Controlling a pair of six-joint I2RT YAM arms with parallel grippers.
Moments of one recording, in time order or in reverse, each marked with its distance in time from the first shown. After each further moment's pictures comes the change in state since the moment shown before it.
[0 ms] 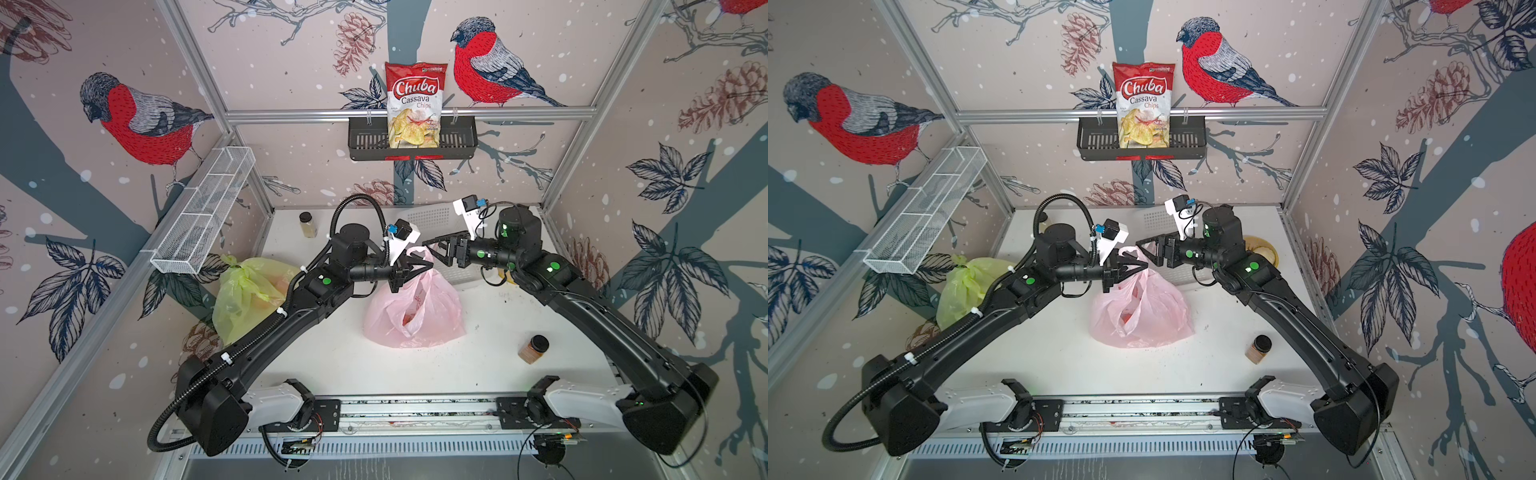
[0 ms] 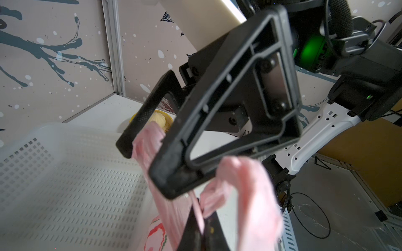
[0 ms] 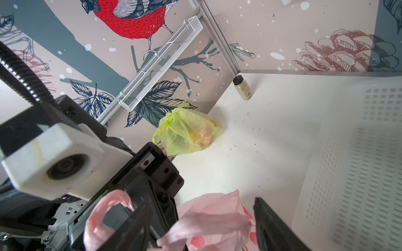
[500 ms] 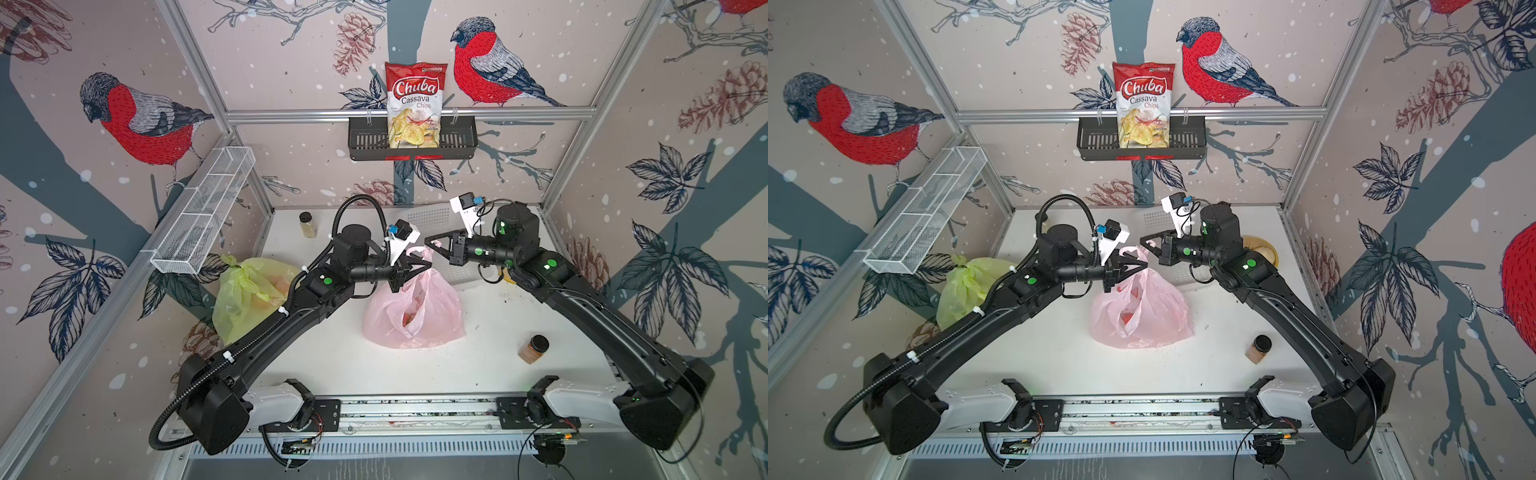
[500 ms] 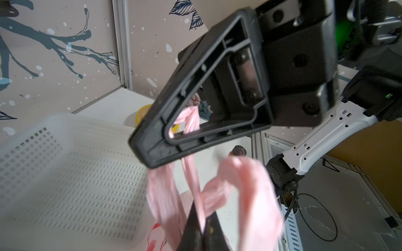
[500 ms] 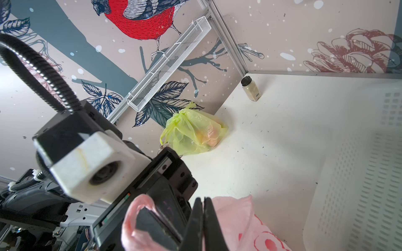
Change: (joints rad) left arm 0.000 0.008 -0.011 -0.018 -0.049 0.000; right arm 0.004 0.024 0.029 0.016 -0.034 0.007
